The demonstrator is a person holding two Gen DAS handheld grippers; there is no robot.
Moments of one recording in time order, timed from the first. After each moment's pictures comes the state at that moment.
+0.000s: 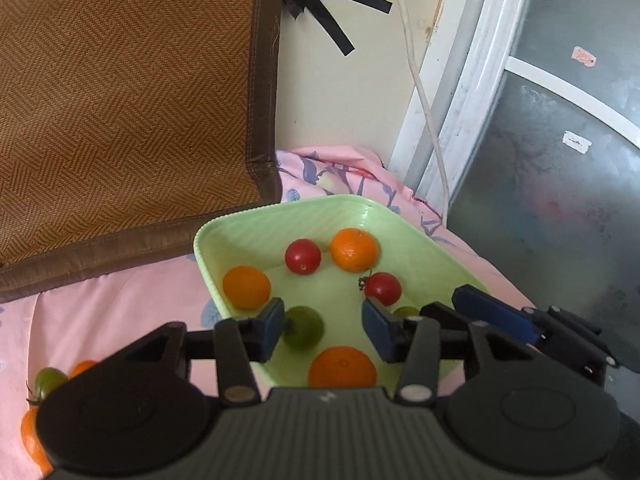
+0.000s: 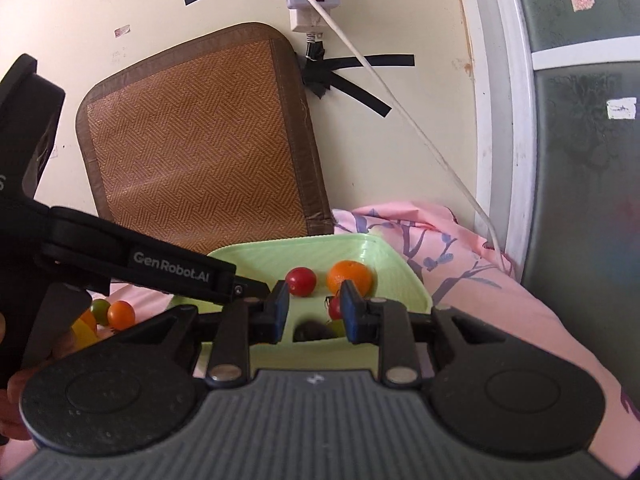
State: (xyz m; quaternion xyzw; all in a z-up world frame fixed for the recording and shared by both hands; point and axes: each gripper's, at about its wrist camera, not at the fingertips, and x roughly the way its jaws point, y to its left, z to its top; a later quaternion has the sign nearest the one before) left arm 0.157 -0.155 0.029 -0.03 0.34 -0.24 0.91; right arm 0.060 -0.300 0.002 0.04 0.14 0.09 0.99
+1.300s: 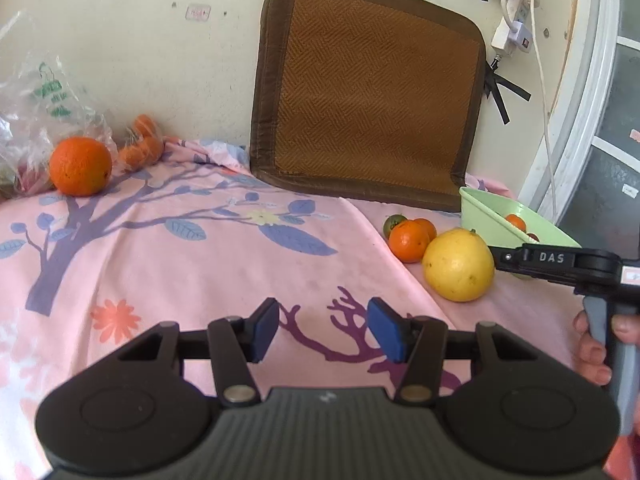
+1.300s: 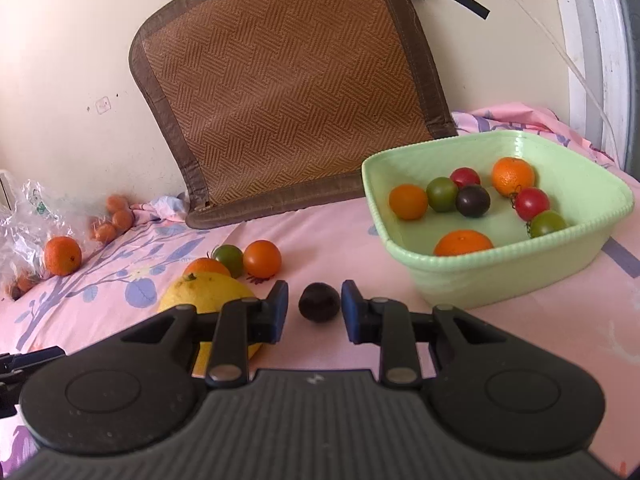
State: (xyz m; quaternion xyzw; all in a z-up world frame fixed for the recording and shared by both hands) left arm -0.008 0.079 0.002 -0.11 0.30 -0.08 0.94; right arm 0.074 -0.182 -0.017 0.08 0.28 0.15 0.94
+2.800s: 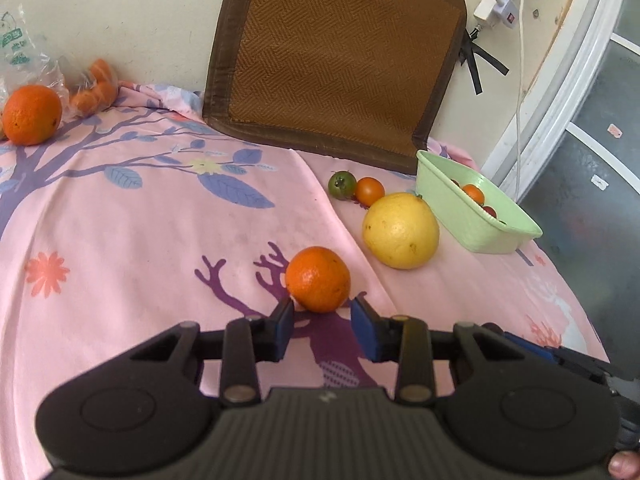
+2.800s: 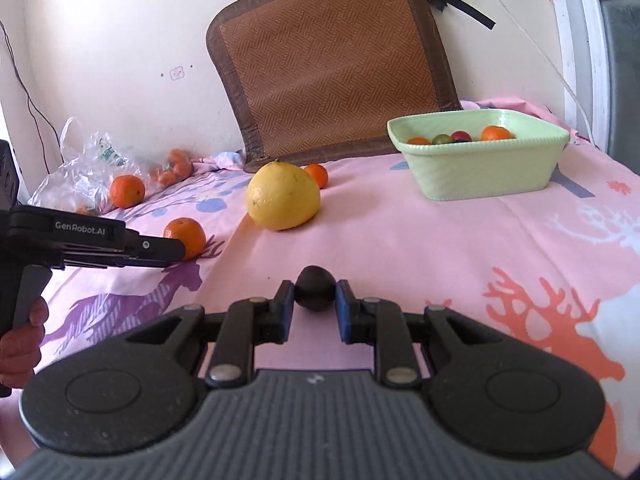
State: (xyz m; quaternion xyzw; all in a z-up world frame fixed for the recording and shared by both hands) left arm -0.003 0.058 0.007 -0.14 0.36 -0.13 0.91; right arm -0.051 -0.205 -0.026 0.06 0.26 0.20 0.94
